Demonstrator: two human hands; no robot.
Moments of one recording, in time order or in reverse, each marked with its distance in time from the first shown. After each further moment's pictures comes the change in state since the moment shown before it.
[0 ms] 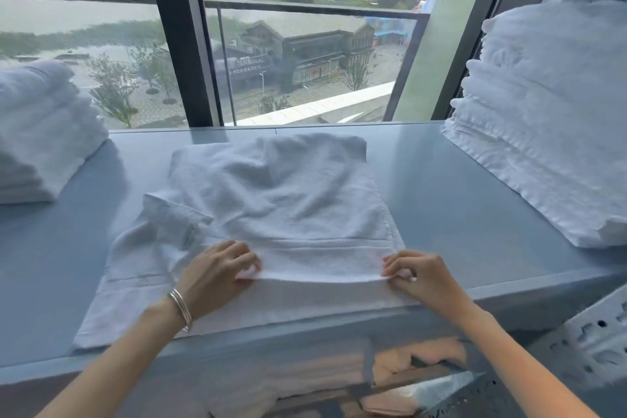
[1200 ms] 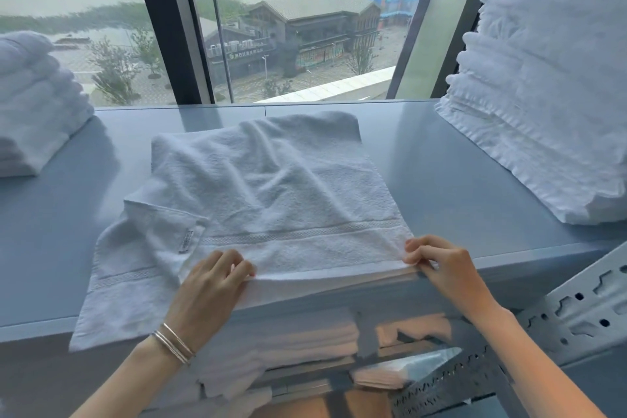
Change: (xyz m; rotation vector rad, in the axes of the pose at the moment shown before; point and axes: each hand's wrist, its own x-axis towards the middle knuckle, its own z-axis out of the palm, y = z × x) left_hand -0.031 0.078 0.021 0.097 0.116 -0.127; right_hand -0.046 0.030 -0.033 -0.145 0.090 0.062
